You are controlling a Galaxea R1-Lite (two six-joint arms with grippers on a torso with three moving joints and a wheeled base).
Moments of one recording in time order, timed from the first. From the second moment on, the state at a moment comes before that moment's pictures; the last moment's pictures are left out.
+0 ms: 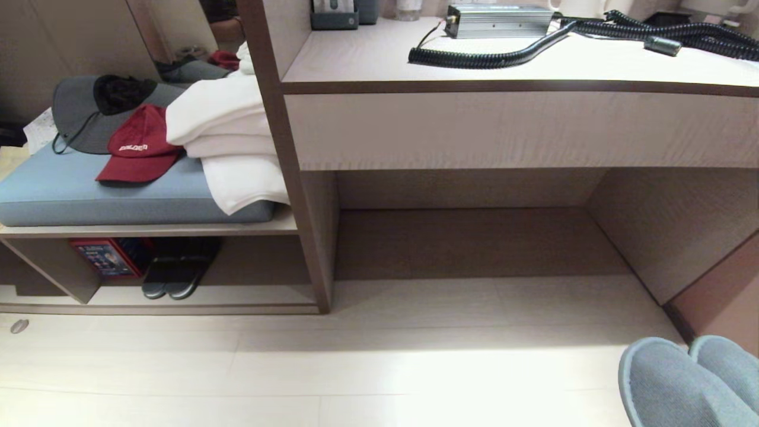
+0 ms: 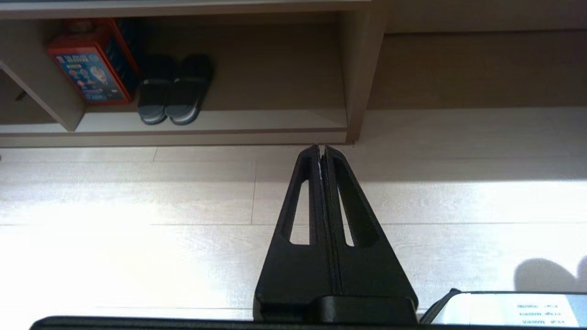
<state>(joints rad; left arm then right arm) 0.00 0.00 0.00 0.00 0.00 -0.01 0.01 0.00 0.00 0.00 0.01 -0.01</state>
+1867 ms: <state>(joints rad) 0.00 0.00 0.00 0.00 0.00 -0.01 0.01 0.00 0.00 0.00 0.01 -0.01</state>
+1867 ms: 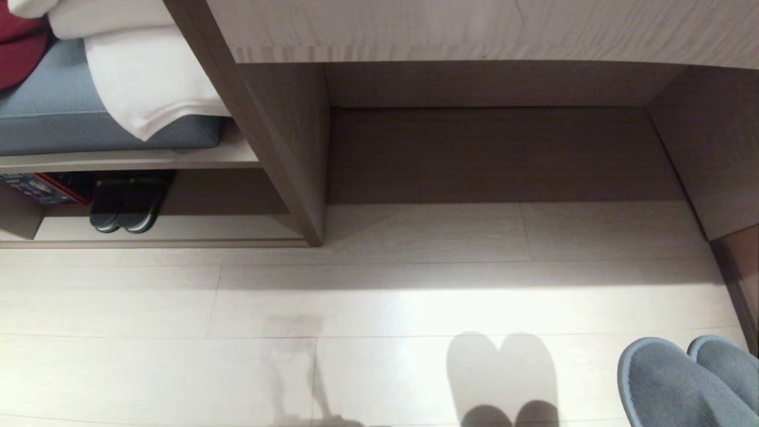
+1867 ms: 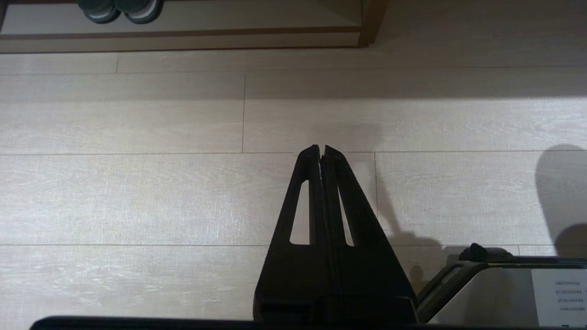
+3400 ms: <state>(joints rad) 0.00 0.00 0.00 0.00 0.00 -0.01 0.01 0.00 0.00 0.00 0.00 -0.01</state>
